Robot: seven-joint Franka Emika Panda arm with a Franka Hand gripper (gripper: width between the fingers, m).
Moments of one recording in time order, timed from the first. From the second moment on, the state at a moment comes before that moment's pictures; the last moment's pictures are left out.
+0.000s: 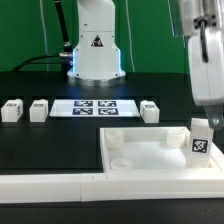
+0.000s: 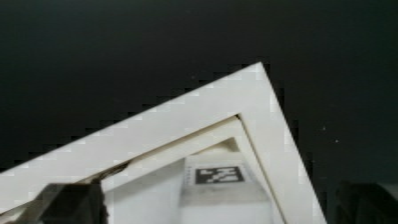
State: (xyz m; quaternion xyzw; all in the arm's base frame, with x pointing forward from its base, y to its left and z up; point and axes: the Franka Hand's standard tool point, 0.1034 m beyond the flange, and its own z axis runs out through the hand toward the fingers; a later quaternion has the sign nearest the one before) arm 0.627 0.134 0.109 -0.55 0.82 0.05 0.11
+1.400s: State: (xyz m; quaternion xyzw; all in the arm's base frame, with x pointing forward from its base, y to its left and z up) arm 0.585 0.151 0.102 -0.70 0.70 0.03 0.11
